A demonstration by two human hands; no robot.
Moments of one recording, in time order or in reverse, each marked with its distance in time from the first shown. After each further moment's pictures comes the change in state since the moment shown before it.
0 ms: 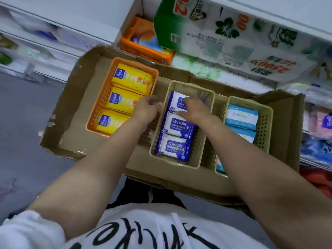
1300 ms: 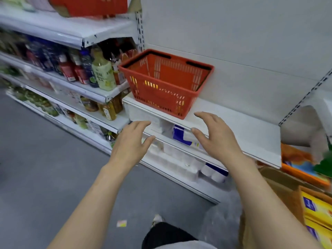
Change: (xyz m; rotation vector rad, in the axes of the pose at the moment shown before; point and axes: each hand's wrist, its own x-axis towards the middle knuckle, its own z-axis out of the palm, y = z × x) left_hand 0.119 -0.021 -0.742 0.706 0.497 0.698; right_hand 0.107 -0.685 -0.075 0.127 0.658 -0.485
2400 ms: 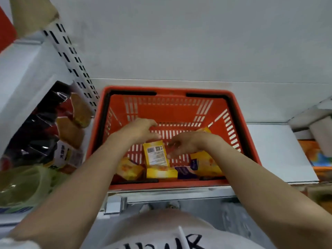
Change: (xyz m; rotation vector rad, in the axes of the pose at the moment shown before) left_hand 0.558 -0.138 0.127 0.112 -0.902 0.374; right_hand 0.444 0.057 0.167 0.158 -0.941 0.687
